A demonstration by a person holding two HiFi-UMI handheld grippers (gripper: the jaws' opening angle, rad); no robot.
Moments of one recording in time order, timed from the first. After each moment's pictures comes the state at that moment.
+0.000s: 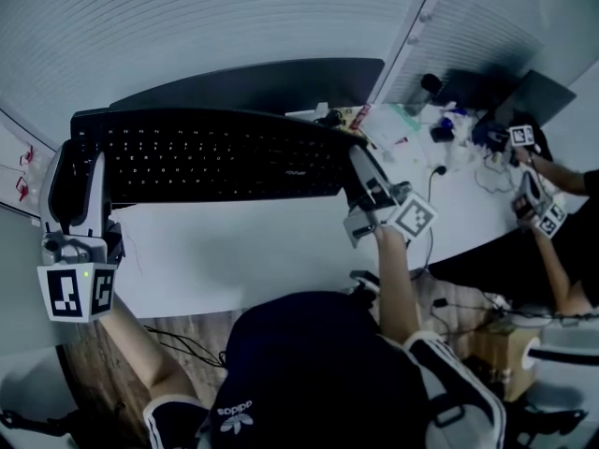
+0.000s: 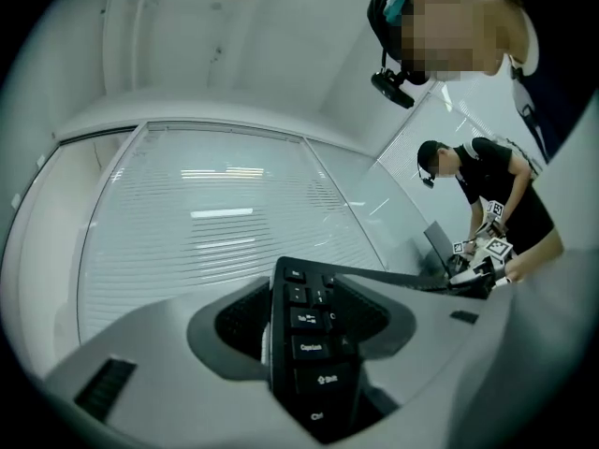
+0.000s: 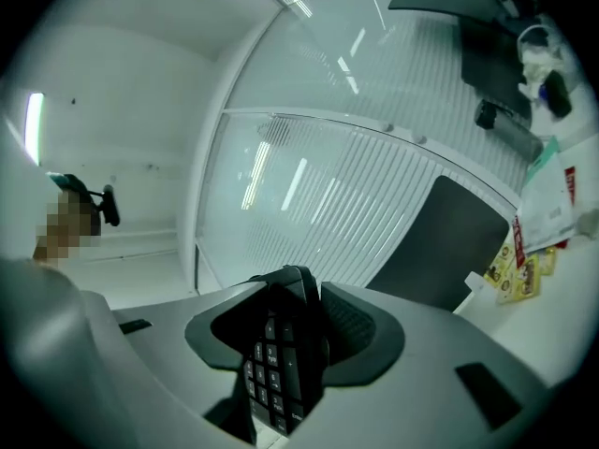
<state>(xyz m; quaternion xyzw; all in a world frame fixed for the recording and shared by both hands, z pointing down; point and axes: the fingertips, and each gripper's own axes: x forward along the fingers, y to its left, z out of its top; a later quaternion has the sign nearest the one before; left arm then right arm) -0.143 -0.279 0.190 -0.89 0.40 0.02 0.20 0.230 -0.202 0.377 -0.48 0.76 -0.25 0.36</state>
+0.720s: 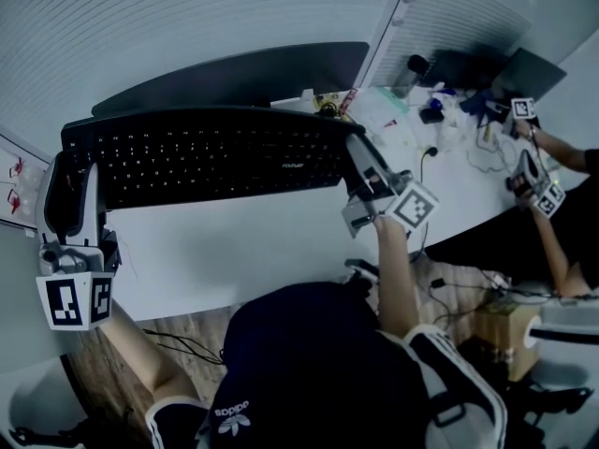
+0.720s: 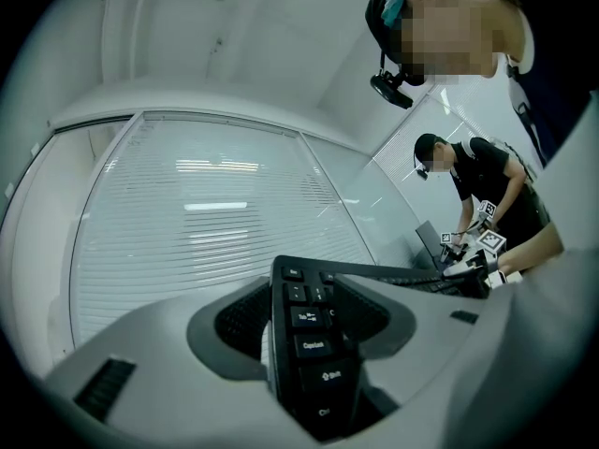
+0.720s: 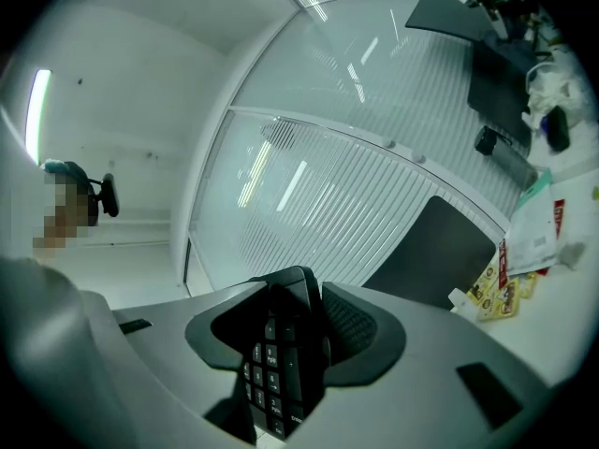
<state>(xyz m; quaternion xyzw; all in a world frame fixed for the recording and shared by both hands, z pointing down) -0.148 -0.286 0.200 -0.90 0.38 0.01 0.19 0.228 -0.195 0.359 -0.51 0.76 -0.23 0.34</state>
